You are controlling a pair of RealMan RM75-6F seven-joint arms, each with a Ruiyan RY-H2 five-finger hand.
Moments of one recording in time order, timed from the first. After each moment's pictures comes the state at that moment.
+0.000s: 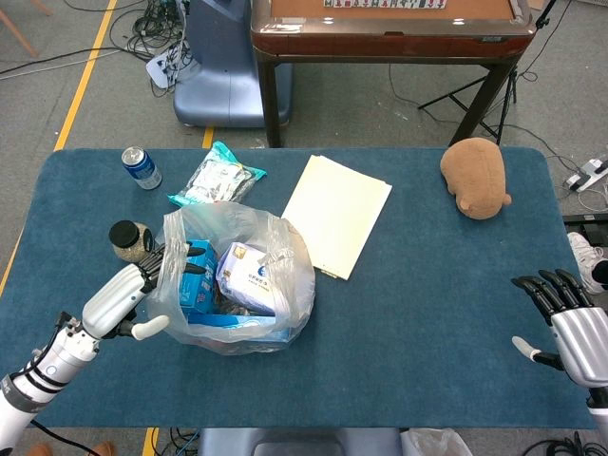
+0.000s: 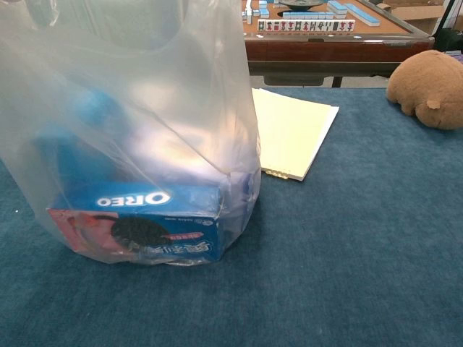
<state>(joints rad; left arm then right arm) -0.54 -0.94 -0.10 -1.80 1.82 1.31 -0.72 0.07 -0.91 0.01 -1.74 -1.66 1.53 0.04</state>
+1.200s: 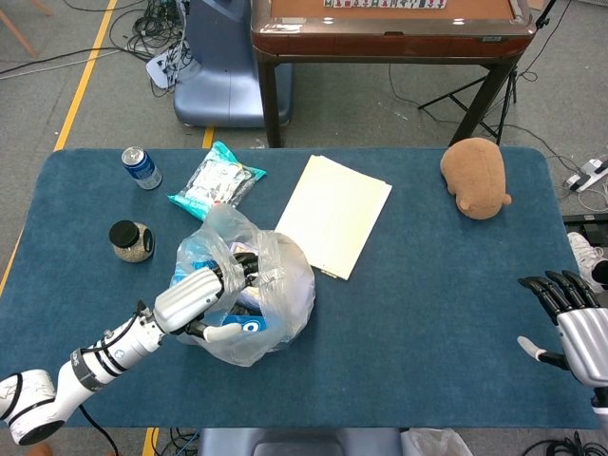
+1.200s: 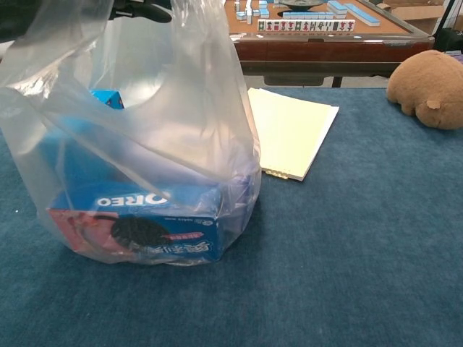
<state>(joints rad) -0.77 -1.04 -0.11 -1.87 1.75 1.08 -0.64 0.06 -0.91 0.01 -1.71 -1.64 1.52 0.06</state>
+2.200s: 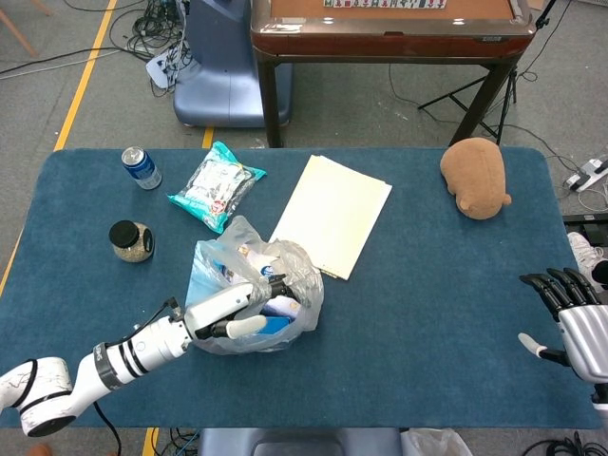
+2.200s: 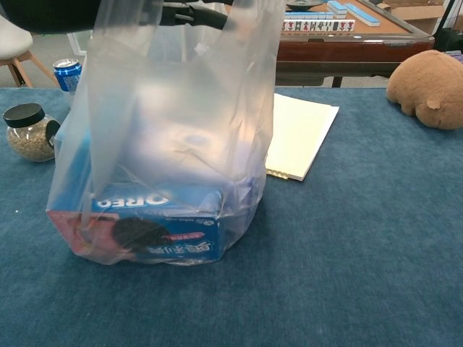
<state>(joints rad) -0.93 -0.99 -0.12 -1.98 1.68 0.95 -1.05 0.07 -0.92 0.02 -1.70 -1.62 1.52 0.07</state>
